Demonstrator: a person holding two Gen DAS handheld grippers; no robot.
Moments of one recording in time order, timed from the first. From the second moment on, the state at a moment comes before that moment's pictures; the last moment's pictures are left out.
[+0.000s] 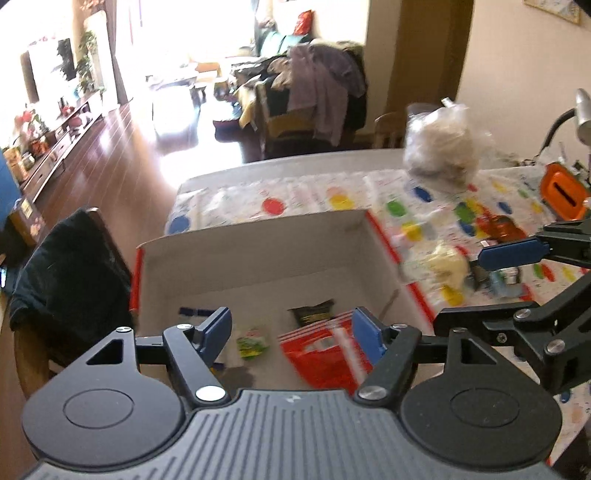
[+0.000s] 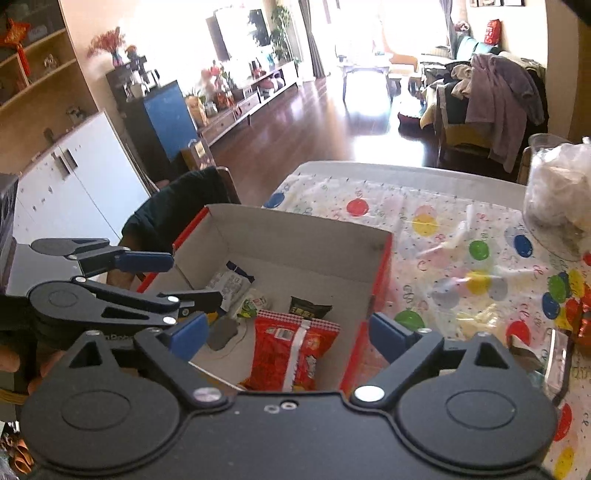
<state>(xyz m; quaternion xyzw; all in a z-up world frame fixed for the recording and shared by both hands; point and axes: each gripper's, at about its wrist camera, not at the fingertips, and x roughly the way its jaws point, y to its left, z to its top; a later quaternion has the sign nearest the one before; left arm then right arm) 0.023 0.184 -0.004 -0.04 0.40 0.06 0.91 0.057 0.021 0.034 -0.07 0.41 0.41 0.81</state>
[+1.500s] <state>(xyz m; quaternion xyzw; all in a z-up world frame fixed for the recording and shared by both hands) 0.229 -0.017 -0.079 -0.13 0.48 0.14 0.86 0.236 -0.229 -0.061 0.01 0.52 0.22 0.82</state>
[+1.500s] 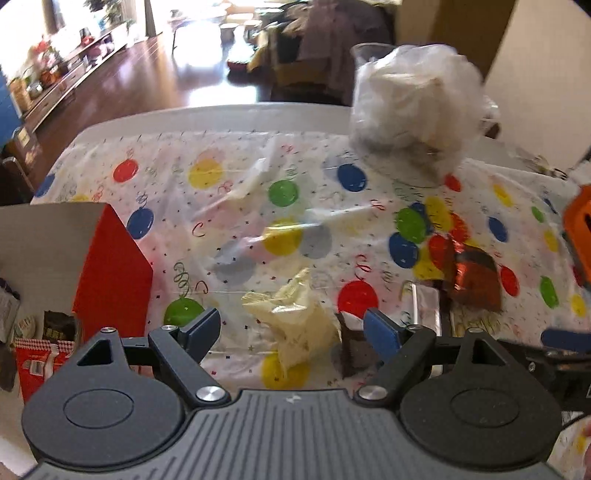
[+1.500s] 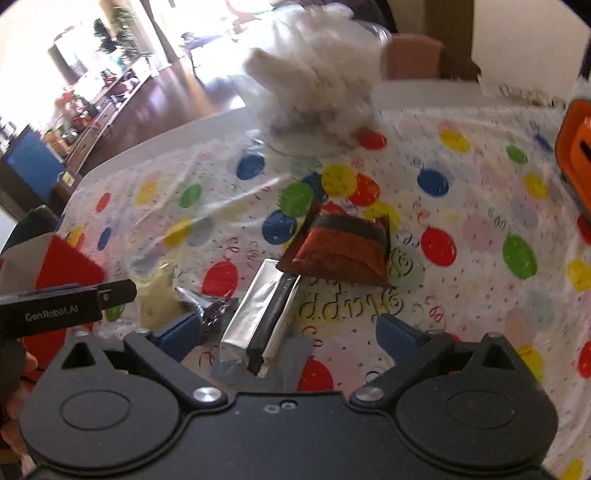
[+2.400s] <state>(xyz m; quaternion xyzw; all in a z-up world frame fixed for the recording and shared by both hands) 0.284 0.015 -0.141 -0.24 0.57 0.19 0.76 0.278 -0.172 -0.126 0.03 0.60 0.17 0.78</state>
